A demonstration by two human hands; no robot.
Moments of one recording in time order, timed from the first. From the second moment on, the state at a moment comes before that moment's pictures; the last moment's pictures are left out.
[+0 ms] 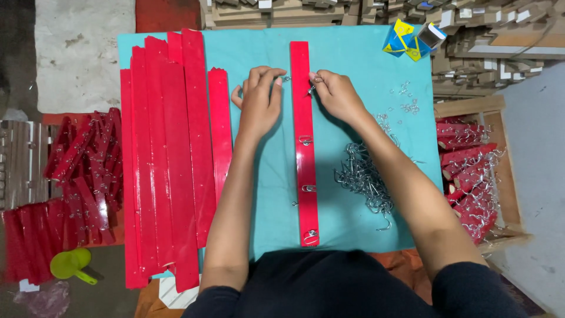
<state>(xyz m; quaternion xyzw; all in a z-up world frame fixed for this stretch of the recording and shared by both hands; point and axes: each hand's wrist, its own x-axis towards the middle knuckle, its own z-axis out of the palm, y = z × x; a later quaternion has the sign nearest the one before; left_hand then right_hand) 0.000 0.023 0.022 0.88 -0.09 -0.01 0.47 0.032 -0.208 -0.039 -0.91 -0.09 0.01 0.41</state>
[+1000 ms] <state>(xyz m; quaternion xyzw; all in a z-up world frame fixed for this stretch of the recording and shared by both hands) 0.019 0.001 0.008 0.88 -0.08 0.00 0.47 0.010 -0.166 -0.040 -0.98 -0.05 -0.14 0.10</state>
